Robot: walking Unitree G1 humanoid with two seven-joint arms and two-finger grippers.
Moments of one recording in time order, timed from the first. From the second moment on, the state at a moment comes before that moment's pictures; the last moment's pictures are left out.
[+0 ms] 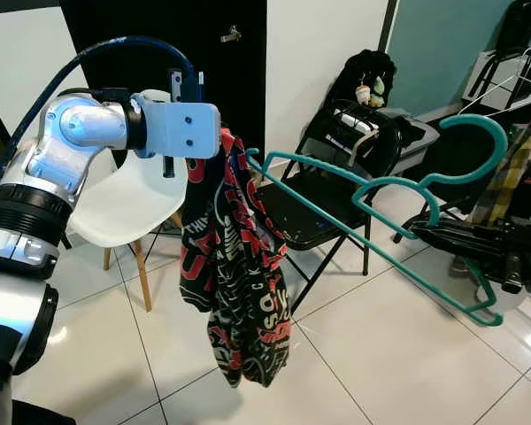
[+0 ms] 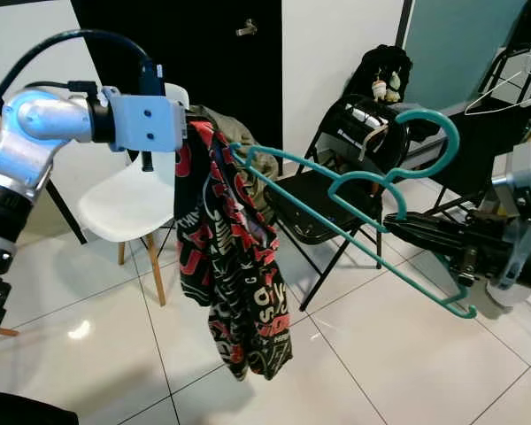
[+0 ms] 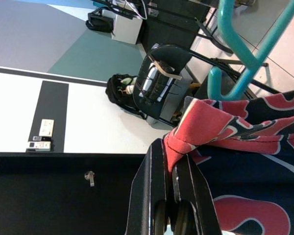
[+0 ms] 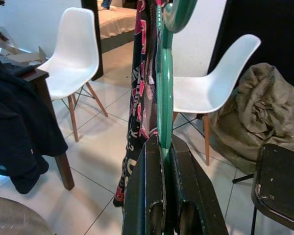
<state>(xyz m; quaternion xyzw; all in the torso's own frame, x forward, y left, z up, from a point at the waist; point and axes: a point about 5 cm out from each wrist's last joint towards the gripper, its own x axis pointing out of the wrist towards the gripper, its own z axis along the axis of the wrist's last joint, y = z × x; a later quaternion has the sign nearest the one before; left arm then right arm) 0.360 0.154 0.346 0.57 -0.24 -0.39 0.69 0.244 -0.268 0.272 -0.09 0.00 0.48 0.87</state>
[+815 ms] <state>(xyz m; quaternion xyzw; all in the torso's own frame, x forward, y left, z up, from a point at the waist) 0.360 0.153 0.345 0.57 -0.23 -0.39 0.68 0.245 -0.265 0.273 -0.09 -0.01 0.49 0.87</state>
